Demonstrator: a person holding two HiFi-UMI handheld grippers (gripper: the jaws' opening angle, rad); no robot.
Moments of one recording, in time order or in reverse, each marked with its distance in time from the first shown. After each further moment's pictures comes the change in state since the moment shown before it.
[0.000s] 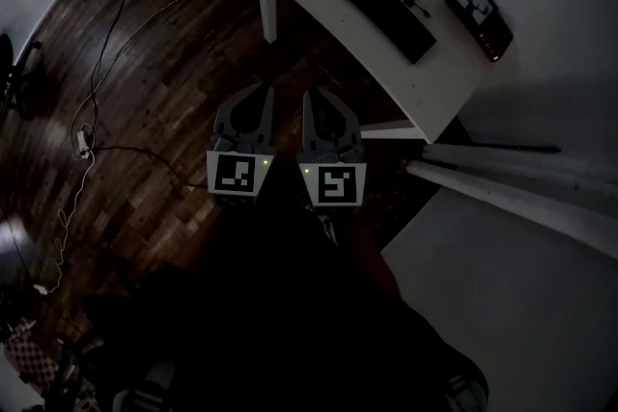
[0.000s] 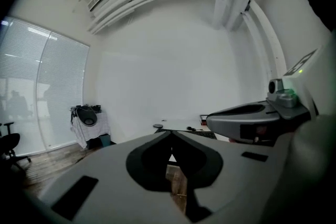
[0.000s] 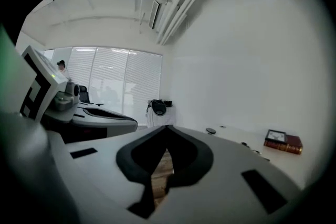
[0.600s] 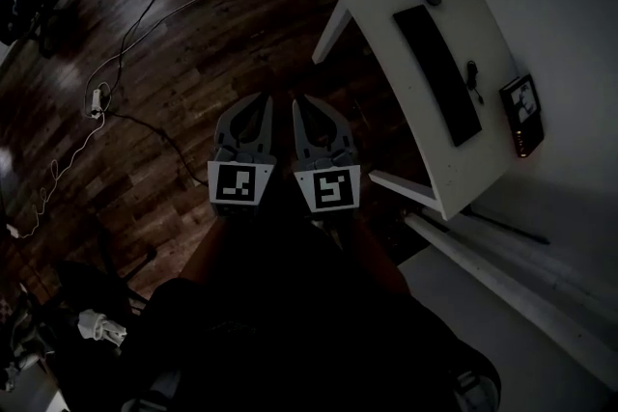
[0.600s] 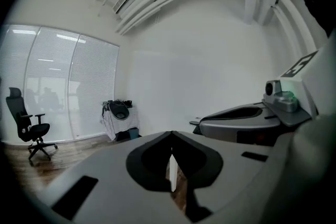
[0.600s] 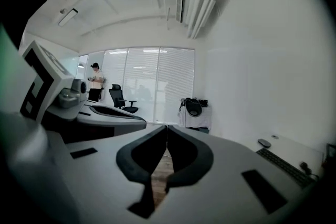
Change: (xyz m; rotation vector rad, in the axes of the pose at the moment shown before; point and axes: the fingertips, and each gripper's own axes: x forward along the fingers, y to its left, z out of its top) left arm -0.019 0.174 -0.026 -0.110 0.022 0.282; right arm 0.144 0.137 0.013 -0.097 0.023 0.388
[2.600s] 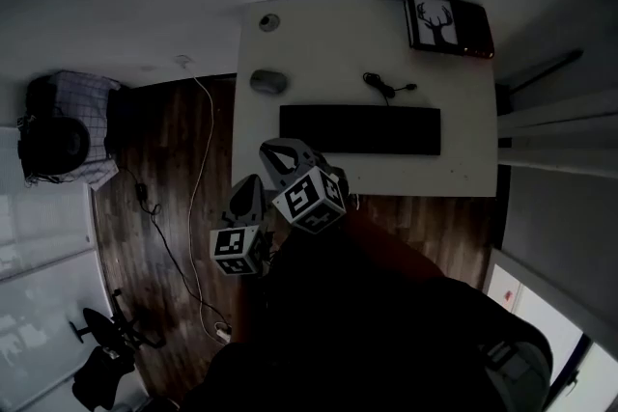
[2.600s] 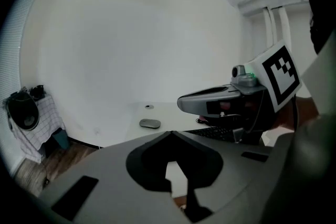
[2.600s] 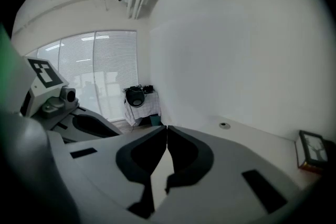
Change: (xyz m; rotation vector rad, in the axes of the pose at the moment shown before) left arm 0.376 -0.128 0.065 0.218 0.347 -0.720; right arm 0.108 -0.401 -0.040 0.322 0.216 -0.451
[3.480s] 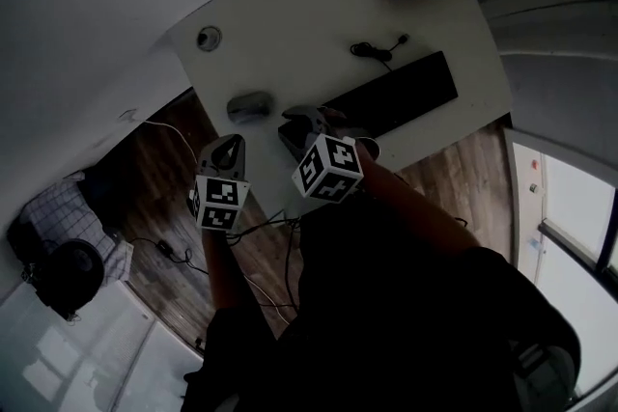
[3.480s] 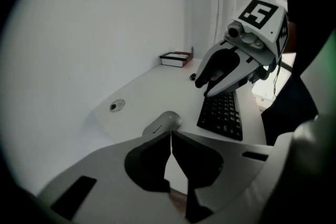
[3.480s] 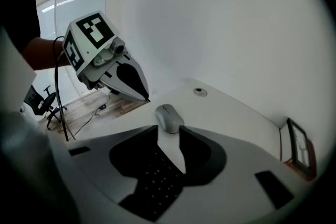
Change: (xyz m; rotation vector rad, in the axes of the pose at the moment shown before) left arm 0.216 0.102 0.019 0.737 0.416 -0.526; right arm 0.106 -0.124 -0.077 0.063 0.428 -0.201
